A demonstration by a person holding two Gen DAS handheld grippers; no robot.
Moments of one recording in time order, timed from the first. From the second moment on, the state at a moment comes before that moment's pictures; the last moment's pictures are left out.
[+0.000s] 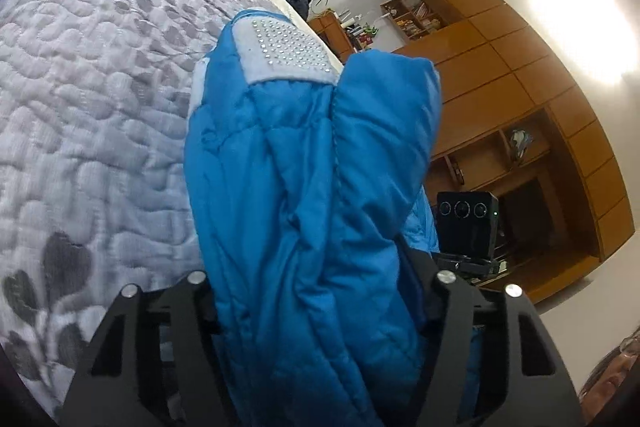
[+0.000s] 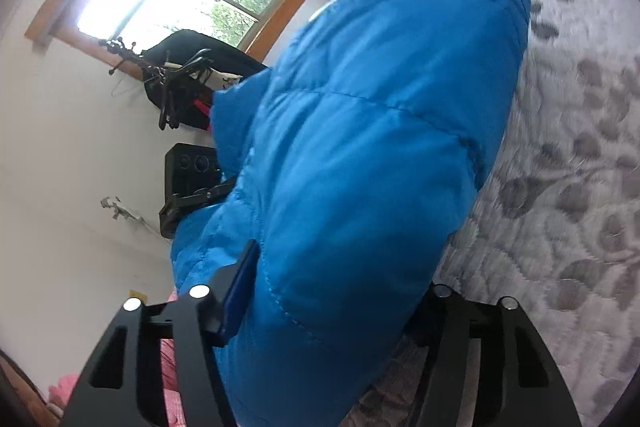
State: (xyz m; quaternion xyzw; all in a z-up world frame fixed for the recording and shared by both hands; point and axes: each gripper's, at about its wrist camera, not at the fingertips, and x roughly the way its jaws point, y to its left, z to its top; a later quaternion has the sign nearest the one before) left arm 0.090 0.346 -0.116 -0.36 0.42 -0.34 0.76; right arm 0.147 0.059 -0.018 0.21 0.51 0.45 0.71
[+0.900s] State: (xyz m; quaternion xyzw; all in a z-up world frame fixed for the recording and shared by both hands) left arm 0.192 0.164 -0.120 -0.28 0.42 -0.39 0.77; right arm 0.199 -0.102 -0.031 0.26 0.51 0.35 0.74
